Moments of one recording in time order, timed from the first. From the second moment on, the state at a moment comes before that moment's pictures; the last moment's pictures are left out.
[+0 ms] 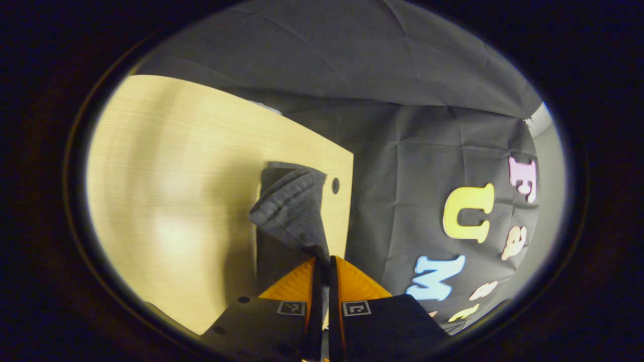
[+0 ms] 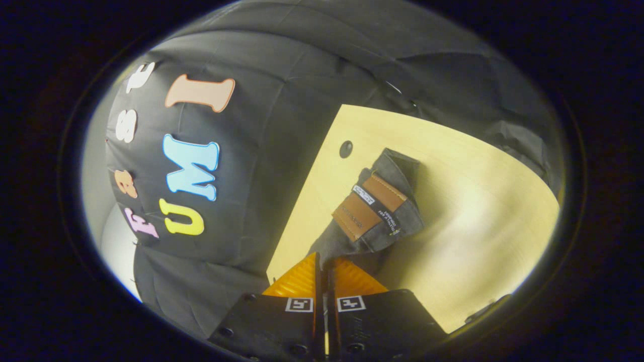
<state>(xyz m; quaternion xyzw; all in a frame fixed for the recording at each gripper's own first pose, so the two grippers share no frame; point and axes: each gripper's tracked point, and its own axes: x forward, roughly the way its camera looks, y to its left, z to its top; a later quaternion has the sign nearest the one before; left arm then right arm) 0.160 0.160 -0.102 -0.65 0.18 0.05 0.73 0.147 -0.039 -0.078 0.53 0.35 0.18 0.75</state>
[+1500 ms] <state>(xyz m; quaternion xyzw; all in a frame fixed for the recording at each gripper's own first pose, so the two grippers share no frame) 0.232 0.067 -0.123 -0.26 0.25 0.11 0.93 0.226 -0.074 -0.147 0.42 0.32 -0.03 0.85</state>
